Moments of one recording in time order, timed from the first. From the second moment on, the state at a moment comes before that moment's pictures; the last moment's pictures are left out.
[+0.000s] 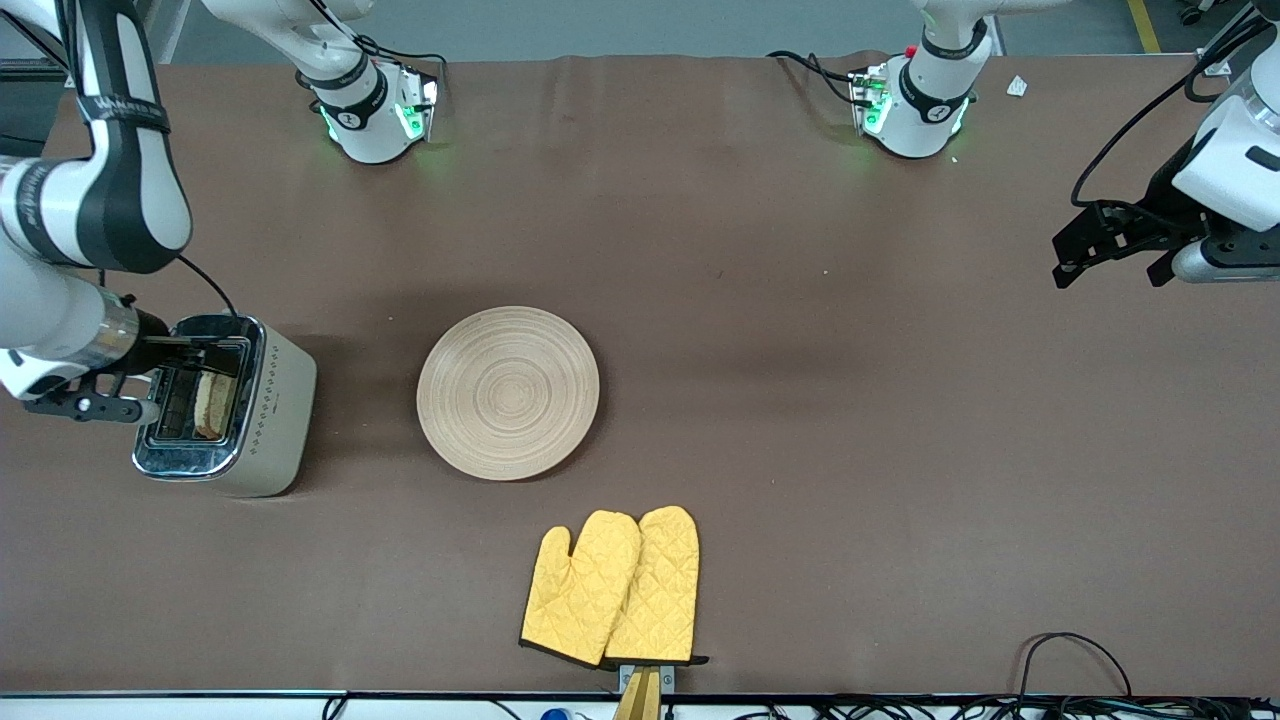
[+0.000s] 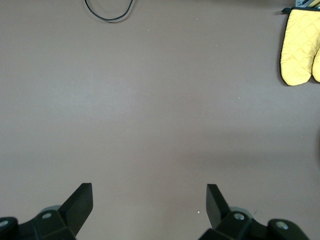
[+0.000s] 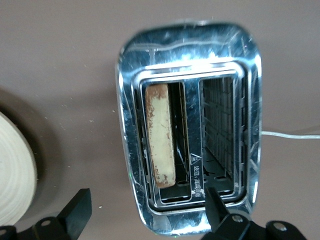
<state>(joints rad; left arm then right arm) 0.01 -0.02 -0.16 -1.57 0.01 1.67 -0.14 0.04 0.21 -0.12 -1.86 -0.05 1.93 0.05</state>
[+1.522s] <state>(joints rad) 0.01 -0.02 -0.16 -1.57 0.01 1.67 -0.14 0.00 0.25 -0.12 -1.85 0.00 2.02 0.05</state>
